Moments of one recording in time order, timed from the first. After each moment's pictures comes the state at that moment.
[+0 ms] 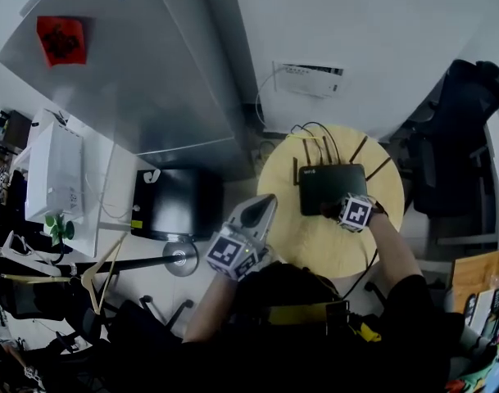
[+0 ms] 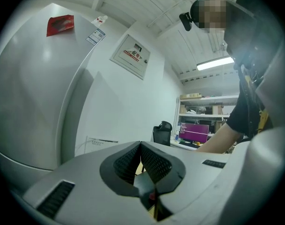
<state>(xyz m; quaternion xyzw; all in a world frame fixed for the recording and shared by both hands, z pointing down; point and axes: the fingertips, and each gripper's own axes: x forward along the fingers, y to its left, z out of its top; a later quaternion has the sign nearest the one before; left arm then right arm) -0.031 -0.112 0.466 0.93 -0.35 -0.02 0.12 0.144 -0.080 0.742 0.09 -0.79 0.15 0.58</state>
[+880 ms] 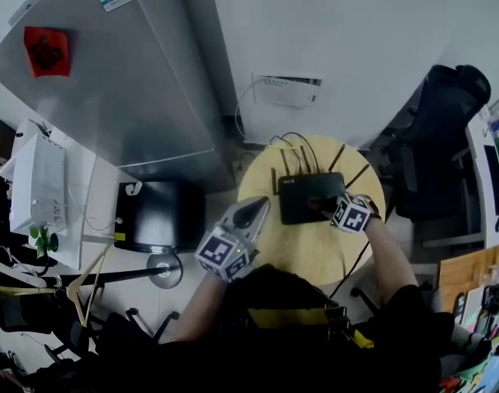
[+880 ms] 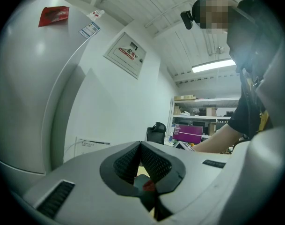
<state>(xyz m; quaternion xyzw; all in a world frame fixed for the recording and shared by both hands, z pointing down) 0.005 -0.120 0.460 0.94 -0.31 -0.02 0.12 0.180 -0.125 0.681 0.19 -0.81 0.05 0.55</state>
